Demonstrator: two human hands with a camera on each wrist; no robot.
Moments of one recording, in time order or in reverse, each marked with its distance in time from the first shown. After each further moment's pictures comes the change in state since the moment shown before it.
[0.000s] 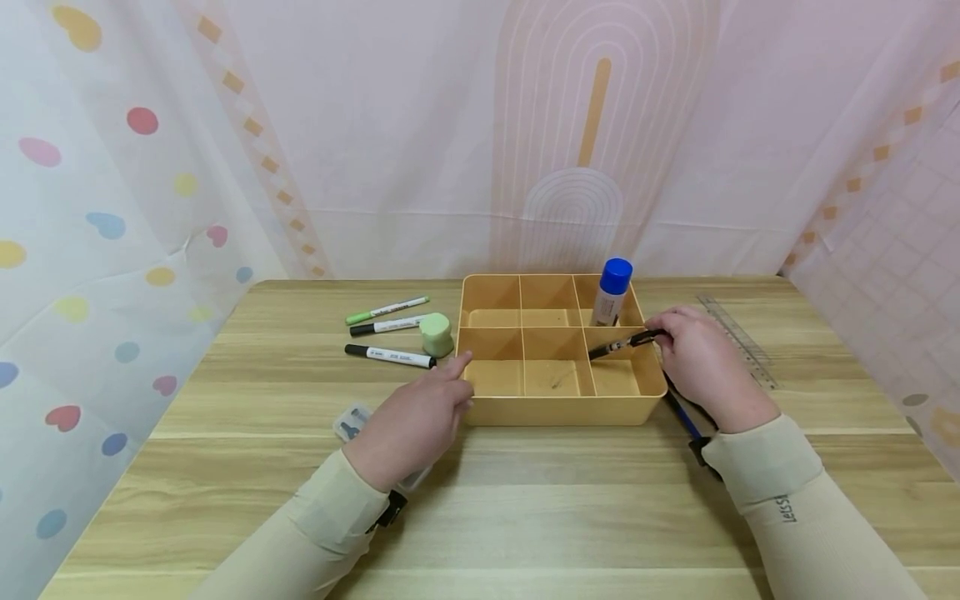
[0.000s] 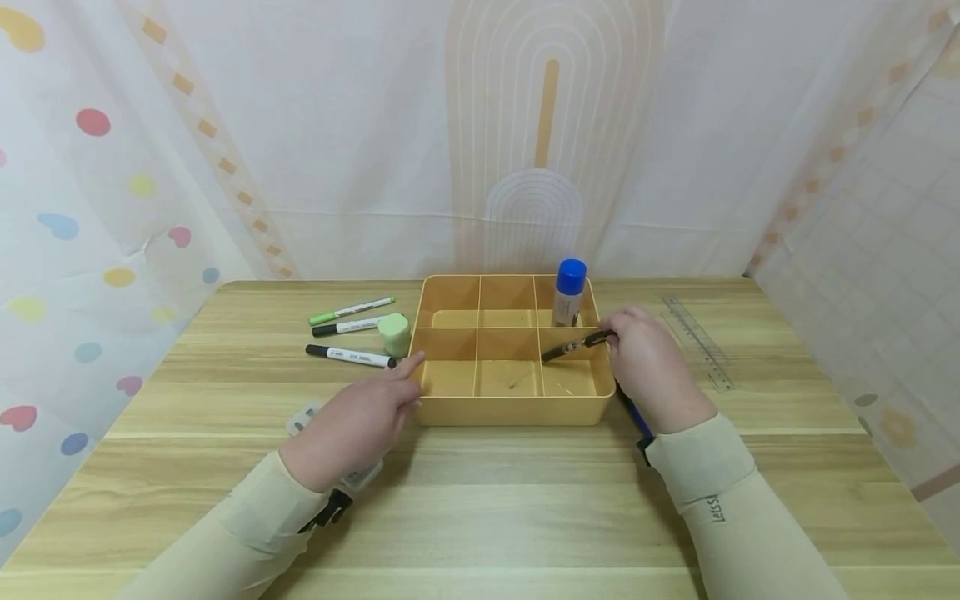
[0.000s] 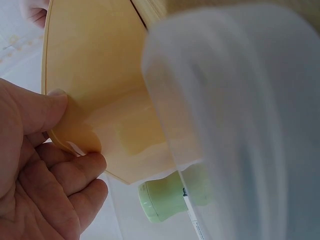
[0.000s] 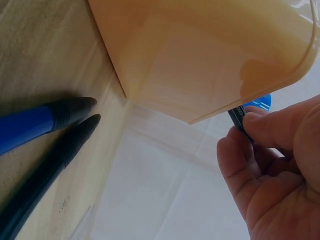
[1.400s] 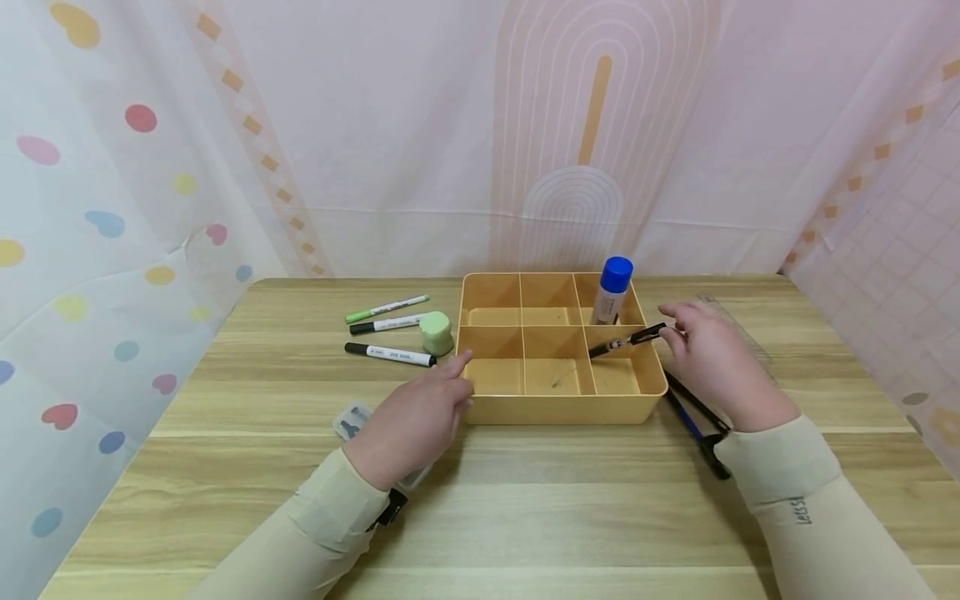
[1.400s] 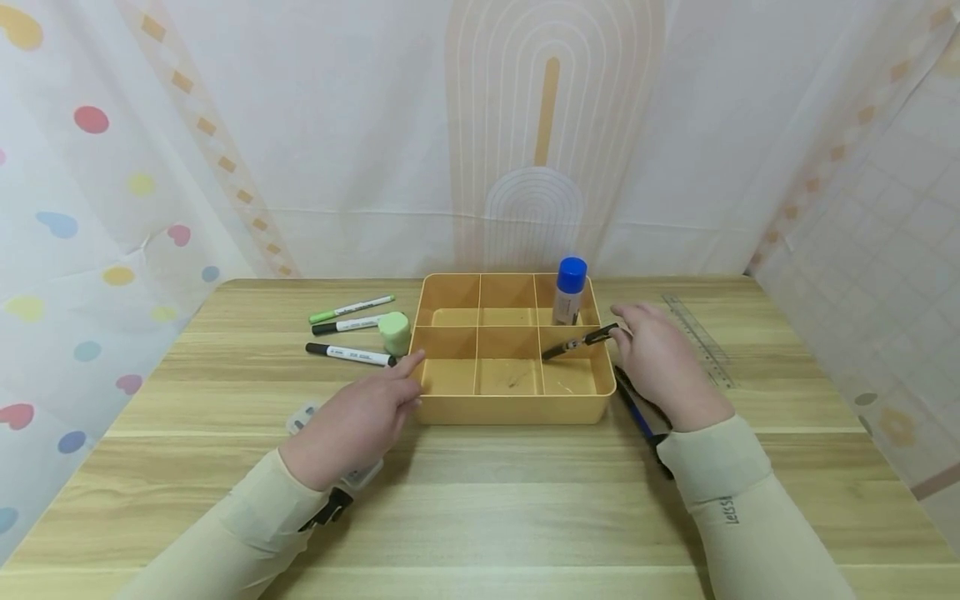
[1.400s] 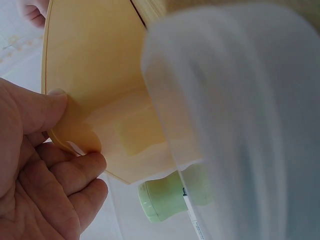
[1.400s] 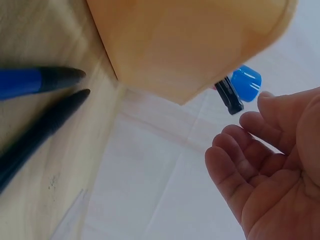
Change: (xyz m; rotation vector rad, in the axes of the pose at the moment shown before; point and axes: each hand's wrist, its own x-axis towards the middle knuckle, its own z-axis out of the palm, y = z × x) left_hand -0.001 0.001 -0.001 -0.002 0.012 0.014; right_hand -0.004 0.007 -0.013 0.048 -0.045 0.041
